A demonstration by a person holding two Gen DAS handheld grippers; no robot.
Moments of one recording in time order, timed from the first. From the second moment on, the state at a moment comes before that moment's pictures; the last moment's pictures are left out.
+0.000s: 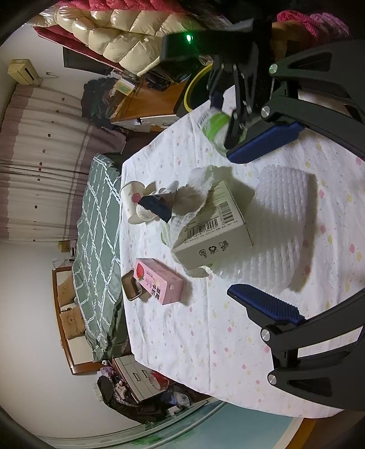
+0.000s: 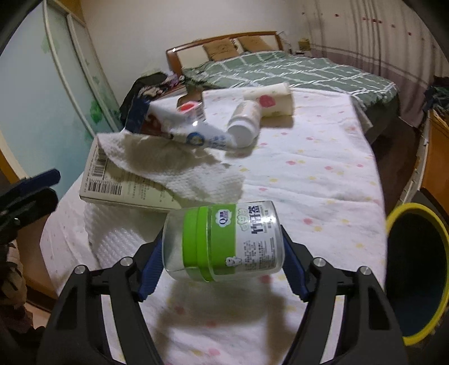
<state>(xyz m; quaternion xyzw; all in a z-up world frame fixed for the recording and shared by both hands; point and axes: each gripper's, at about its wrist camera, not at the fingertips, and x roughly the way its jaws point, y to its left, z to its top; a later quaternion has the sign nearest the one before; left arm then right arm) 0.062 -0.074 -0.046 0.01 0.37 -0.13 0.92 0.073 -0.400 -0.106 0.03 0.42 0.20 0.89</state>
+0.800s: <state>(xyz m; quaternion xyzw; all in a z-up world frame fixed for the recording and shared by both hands) 0.061 -0.097 -0.054 0.03 0.38 -0.14 0.91 0.054 -0.607 -0.133 0.11 0.40 -0.11 0.90</state>
